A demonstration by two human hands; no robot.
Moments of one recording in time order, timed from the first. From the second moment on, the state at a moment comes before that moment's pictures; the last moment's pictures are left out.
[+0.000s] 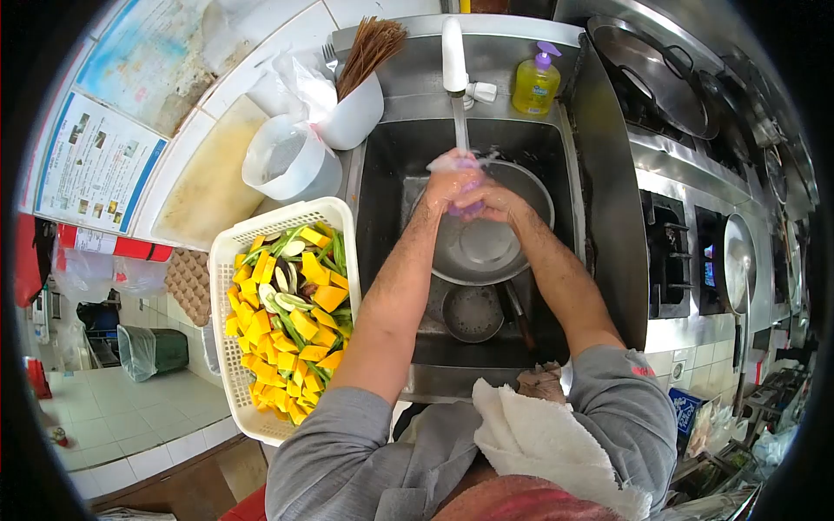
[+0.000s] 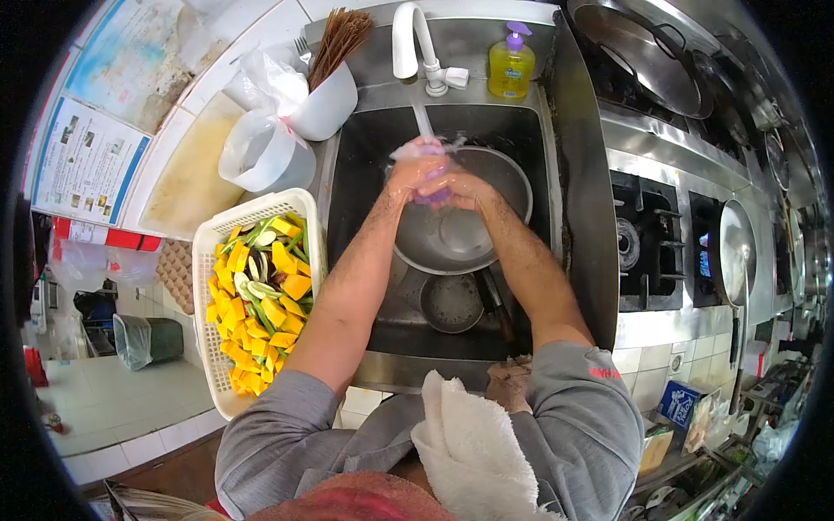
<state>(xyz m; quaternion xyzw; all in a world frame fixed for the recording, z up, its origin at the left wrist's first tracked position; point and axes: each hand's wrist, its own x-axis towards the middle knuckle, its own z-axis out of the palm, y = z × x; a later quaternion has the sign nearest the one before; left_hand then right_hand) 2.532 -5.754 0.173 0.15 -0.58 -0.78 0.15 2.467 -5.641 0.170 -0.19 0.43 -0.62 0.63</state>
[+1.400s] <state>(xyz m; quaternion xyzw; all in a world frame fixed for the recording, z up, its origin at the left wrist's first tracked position) 2.536 -5.764 0.192 0.16 -0.54 -0.80 0.20 2.424 -5.673 0.159 -0.11 0.34 -0.68 0.64</state>
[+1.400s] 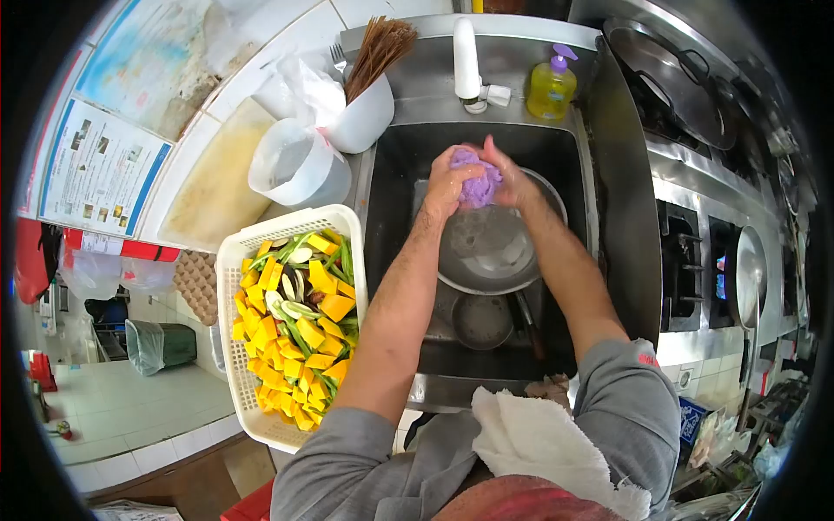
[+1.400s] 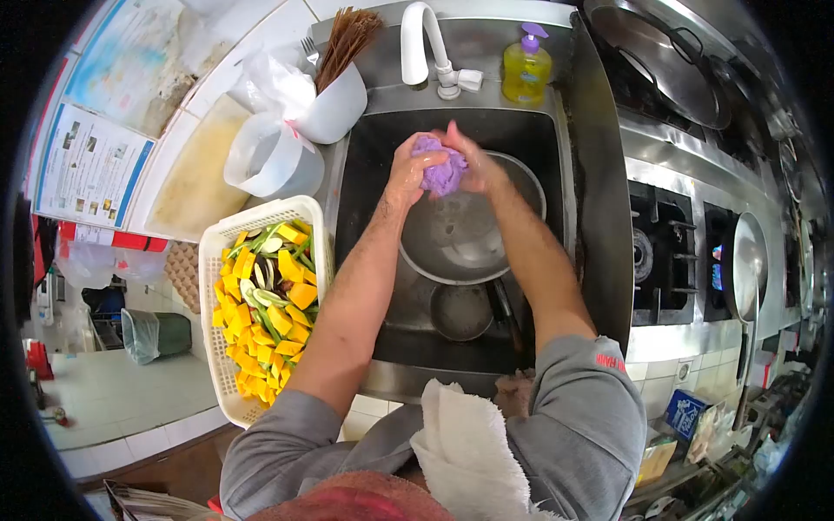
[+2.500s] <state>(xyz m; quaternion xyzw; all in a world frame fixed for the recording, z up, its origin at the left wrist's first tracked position) 2.604 -5.648 0.255 0.14 -0.80 -0.57 0.12 2.642 -5.523 0.252 -0.18 0.77 -0.60 0.14</state>
